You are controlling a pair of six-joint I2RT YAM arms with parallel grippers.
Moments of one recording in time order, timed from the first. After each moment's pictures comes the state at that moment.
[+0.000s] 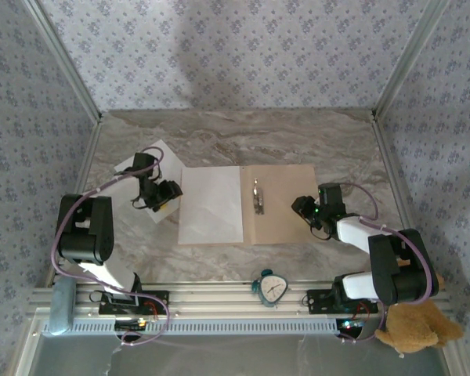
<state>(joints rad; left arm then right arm) -0.12 1.64 0.91 -0.48 0.29 -0.60 0.18 1.34 0.42 0.09 -0.25 0.84</state>
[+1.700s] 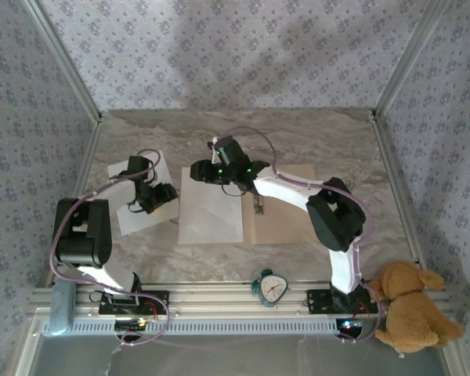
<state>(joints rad) -0.07 1.62 0.86 -0.46 0.27 -0.51 0.79 1.98 1.47 -0.06 -0.30 0.76</state>
